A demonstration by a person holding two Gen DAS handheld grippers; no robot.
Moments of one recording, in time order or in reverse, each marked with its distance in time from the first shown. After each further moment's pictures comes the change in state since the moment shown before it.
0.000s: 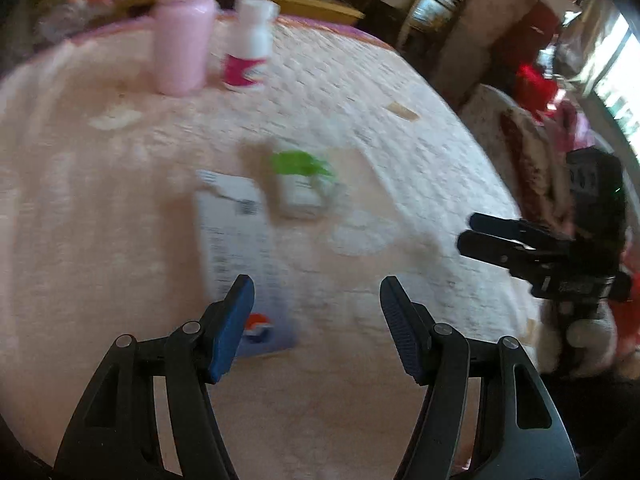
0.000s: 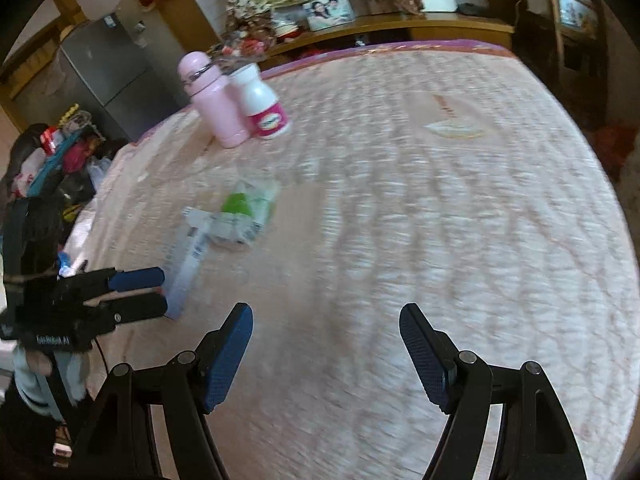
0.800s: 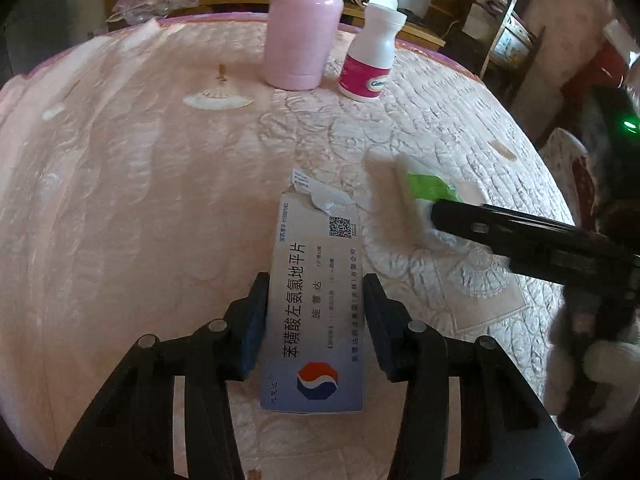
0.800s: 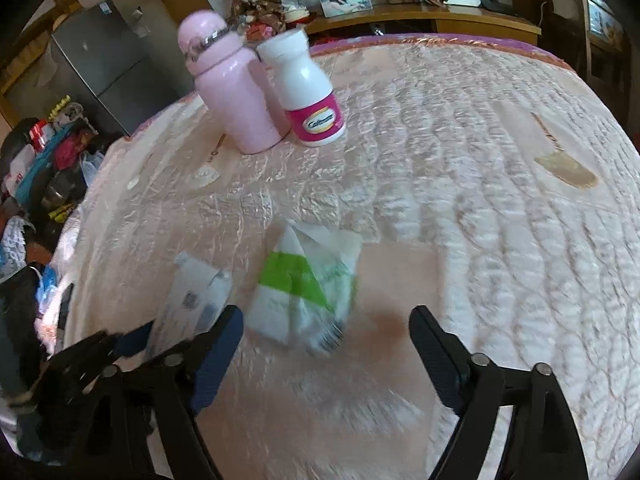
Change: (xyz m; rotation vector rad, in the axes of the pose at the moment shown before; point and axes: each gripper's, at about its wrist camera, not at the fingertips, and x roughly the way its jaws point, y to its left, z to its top) left arm 0.022 0.055 -0.004 -0.167 -0.070 0.187; right arm 0.099 0.066 0.061 -0.023 0.049 -0.035
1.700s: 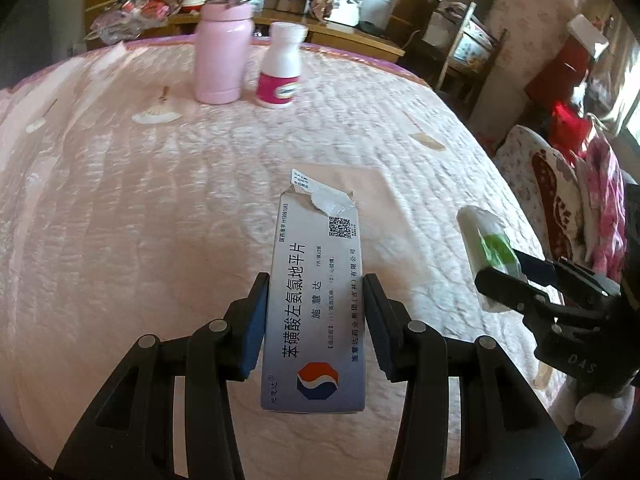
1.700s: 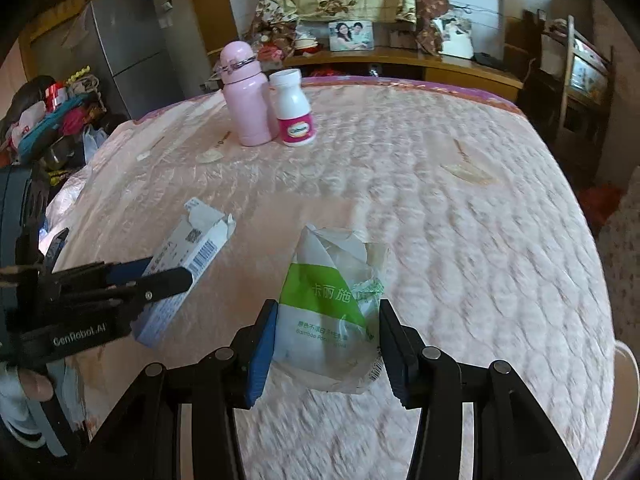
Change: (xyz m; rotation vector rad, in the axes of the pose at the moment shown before) left arm -0.040 -0.077 -0.033 0.054 -0.064 -0.094; right arm -0.117 -0.032 -0.097 -0.132 -0.138 -0.119
